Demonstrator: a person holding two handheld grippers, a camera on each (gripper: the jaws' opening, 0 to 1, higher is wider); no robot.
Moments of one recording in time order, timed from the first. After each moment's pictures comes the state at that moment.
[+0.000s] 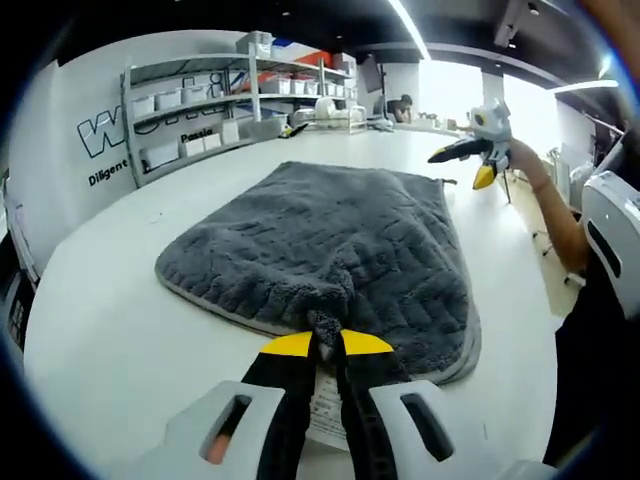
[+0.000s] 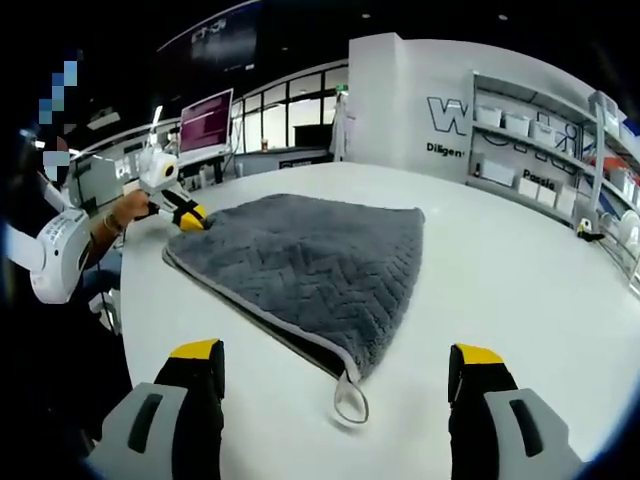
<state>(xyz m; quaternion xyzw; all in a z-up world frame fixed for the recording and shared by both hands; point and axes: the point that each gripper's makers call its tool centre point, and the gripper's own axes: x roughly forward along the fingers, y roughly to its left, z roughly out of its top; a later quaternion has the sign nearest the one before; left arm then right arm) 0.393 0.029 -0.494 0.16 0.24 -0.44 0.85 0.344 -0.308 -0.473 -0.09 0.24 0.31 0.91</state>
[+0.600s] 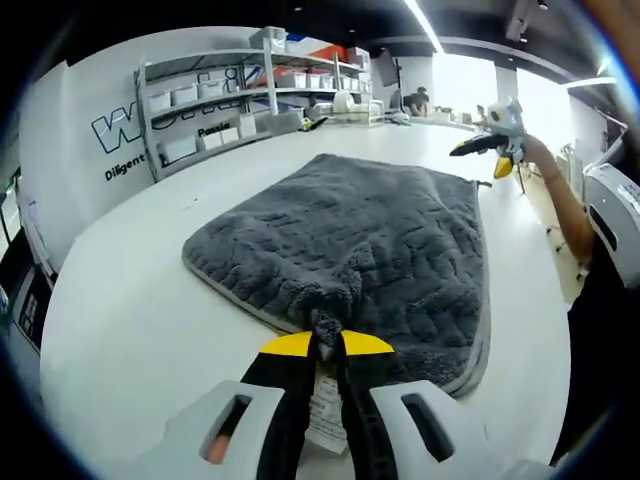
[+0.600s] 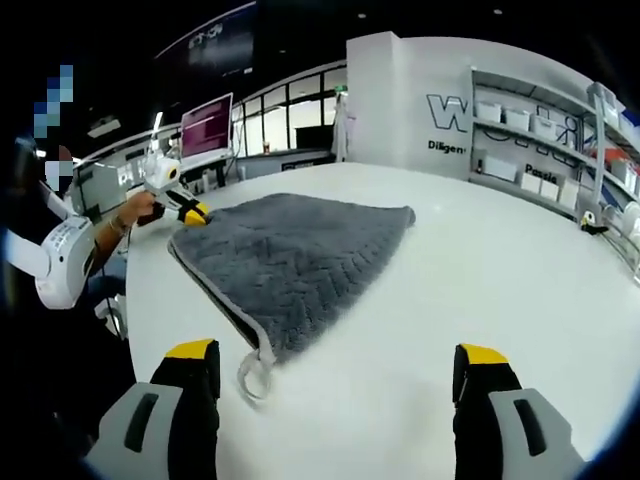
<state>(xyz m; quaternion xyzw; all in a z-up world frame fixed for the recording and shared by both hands) 0.408 0.087 -0.492 0.17 0.25 -0.40 0.86 0.343 -0.306 -0.474 -0.07 0.24 0.32 0.91</state>
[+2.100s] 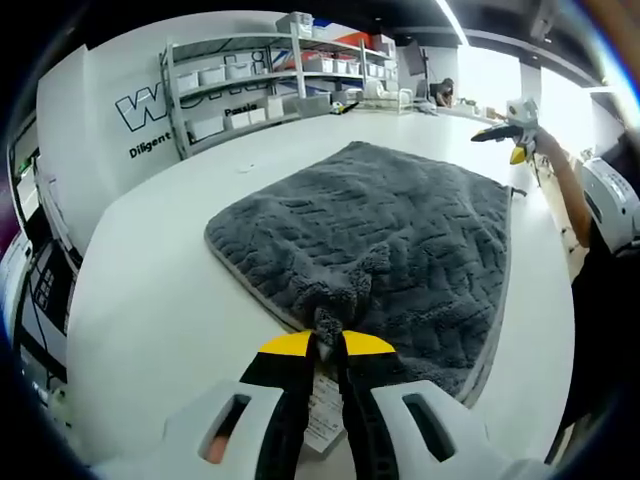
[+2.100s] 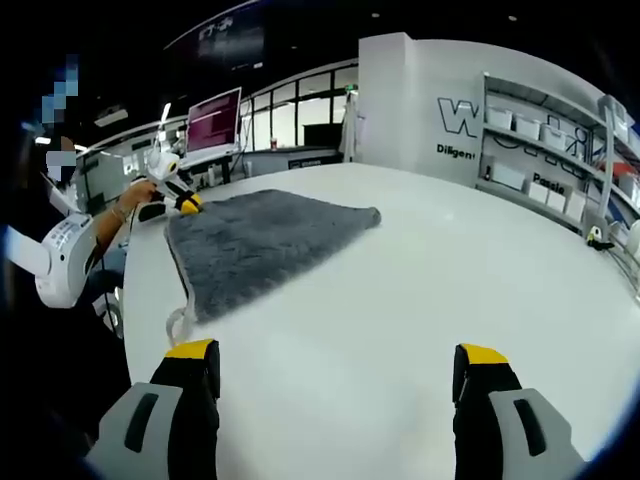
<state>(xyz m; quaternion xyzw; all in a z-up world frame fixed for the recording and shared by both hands) 0.413 0.187 -0.491 0.17 0.28 -0.35 0.88 0.356 -0.286 -0.465 -0.10 0.24 0.33 0.91</state>
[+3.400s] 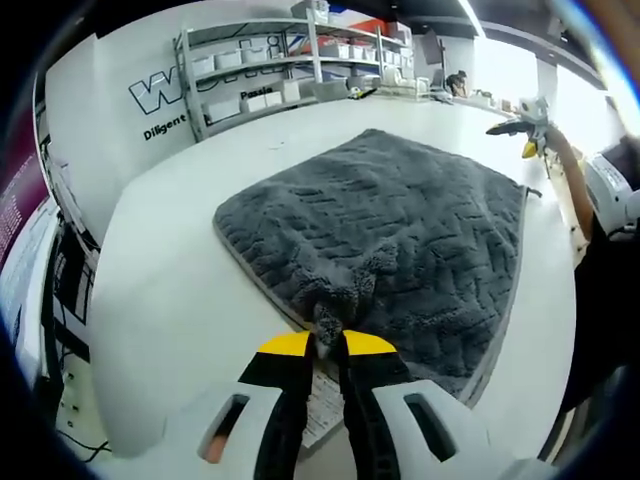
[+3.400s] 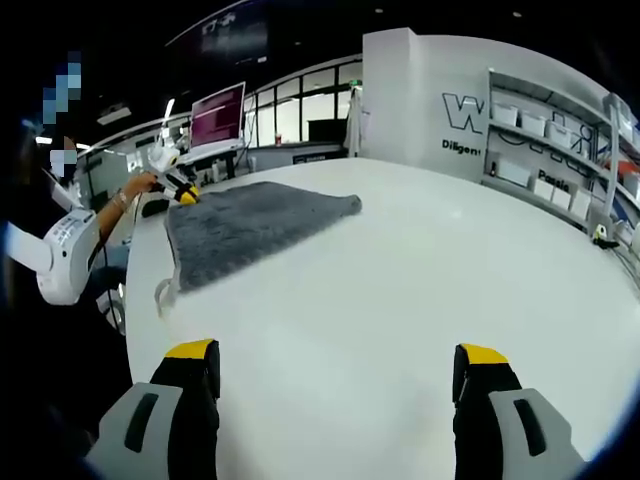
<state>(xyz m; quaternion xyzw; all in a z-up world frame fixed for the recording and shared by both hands) 0.409 0.246 -0.493 0.18 0.32 -0.32 0.88 0.354 -0.280 -0.472 -0.10 0.25 0.34 0.90</state>
